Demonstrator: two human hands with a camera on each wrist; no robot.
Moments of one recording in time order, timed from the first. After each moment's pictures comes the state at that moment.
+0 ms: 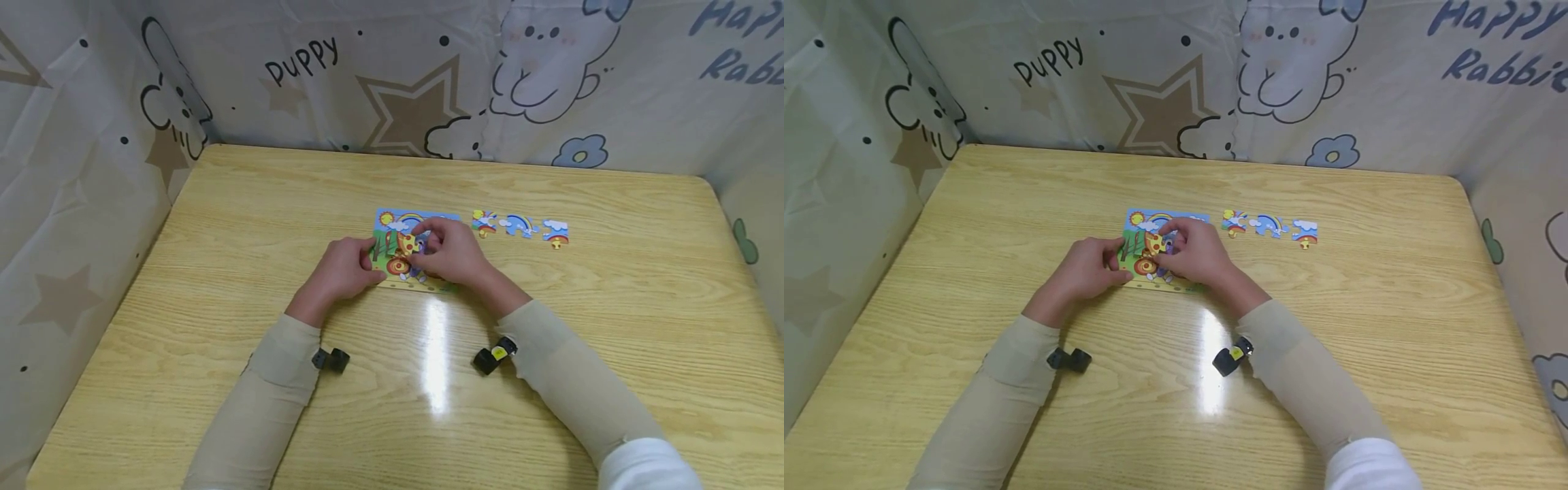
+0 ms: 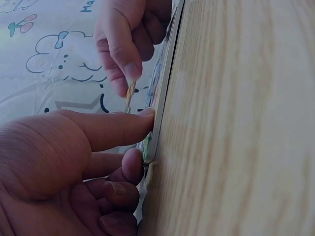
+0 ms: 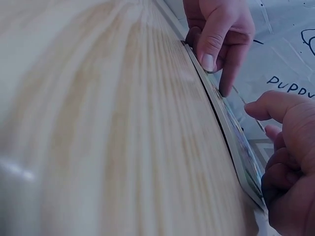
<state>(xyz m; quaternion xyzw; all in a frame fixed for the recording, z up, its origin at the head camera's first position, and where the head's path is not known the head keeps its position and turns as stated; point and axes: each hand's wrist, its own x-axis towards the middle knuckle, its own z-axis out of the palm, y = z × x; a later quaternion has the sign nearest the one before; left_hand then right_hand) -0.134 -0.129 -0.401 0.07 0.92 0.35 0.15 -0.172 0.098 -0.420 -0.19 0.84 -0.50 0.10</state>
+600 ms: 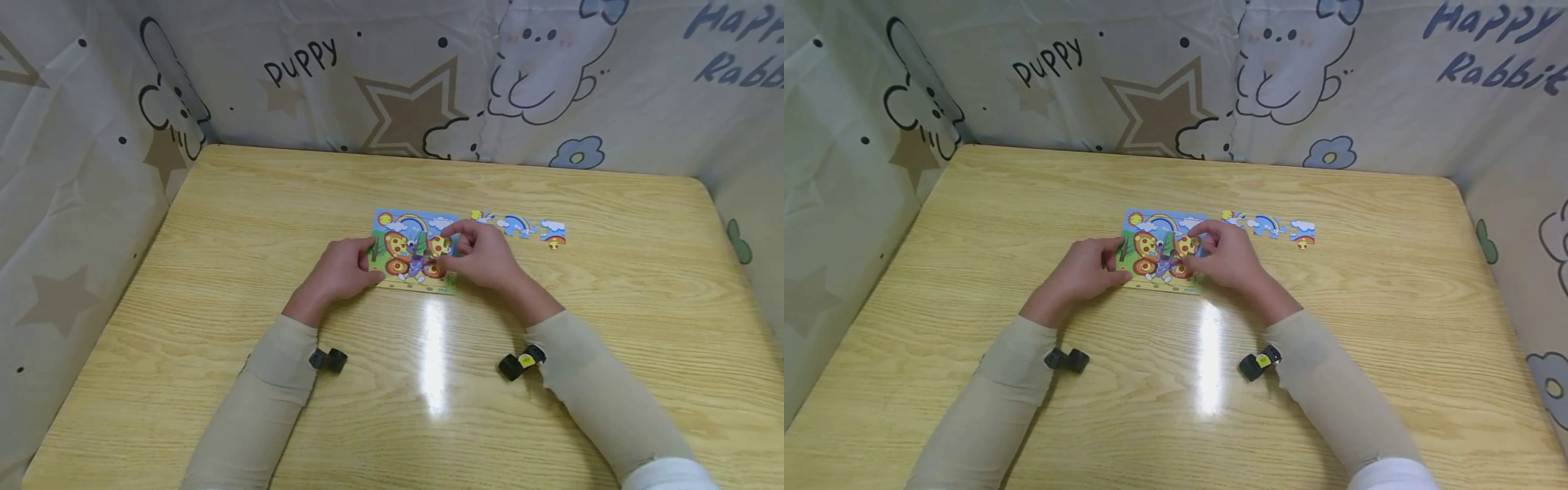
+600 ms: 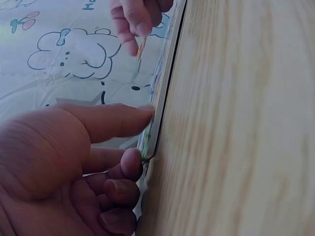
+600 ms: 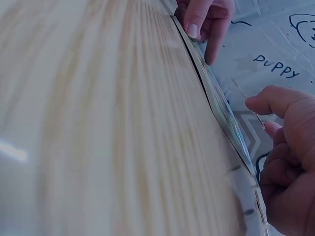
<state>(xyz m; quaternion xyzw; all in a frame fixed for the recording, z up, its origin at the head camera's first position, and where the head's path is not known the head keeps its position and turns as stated) -0.134 -0.132 -0.403 0.10 0.92 0.34 0.14 -0.165 0.143 -0.417 -0.16 0.85 -0.50 0.08</state>
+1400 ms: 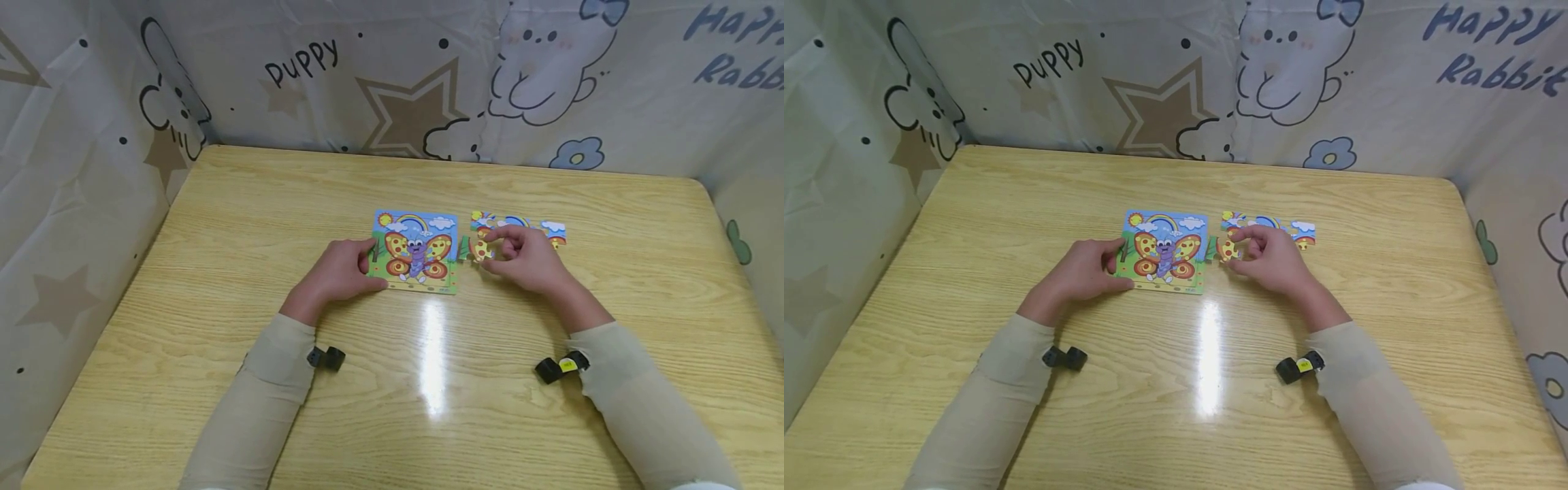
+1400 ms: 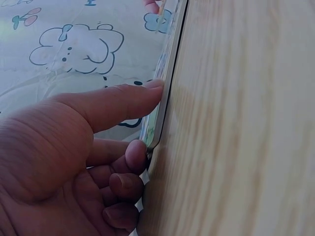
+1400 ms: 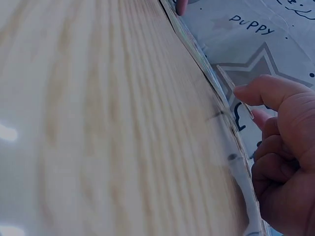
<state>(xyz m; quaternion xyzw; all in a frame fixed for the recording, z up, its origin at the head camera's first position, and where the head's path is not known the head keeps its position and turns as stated) -0.136 -0.138 -0.405 0.14 0.92 0.34 0.16 -0.160 0.207 -0.420 -0.12 0.87 -0.48 0.08</state>
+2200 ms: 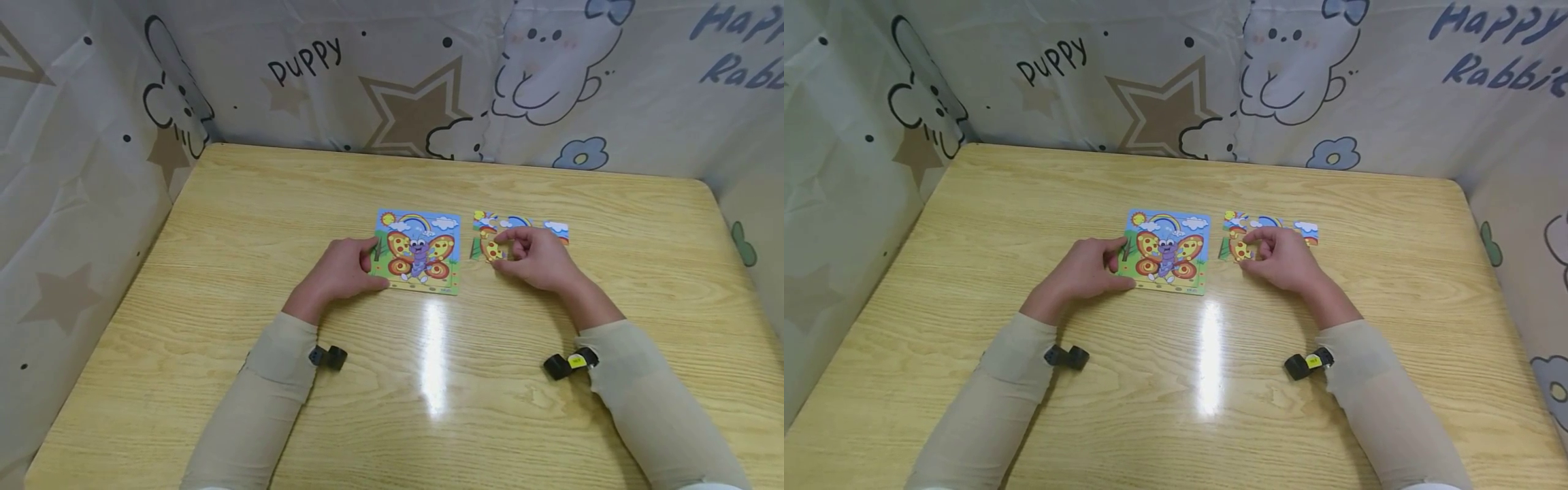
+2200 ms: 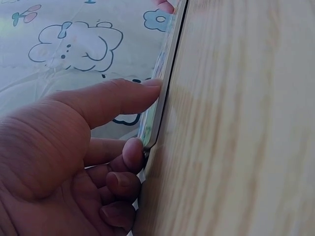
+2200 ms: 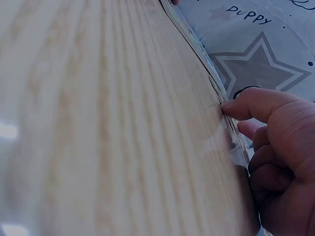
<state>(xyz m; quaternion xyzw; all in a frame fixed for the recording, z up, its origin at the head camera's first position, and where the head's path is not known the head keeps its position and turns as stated) -0.134 -0.137 -0.402 0.11 0.91 0.36 0.17 -0.170 0.226 -0.426 -0.15 0.90 -0.40 0.09</state>
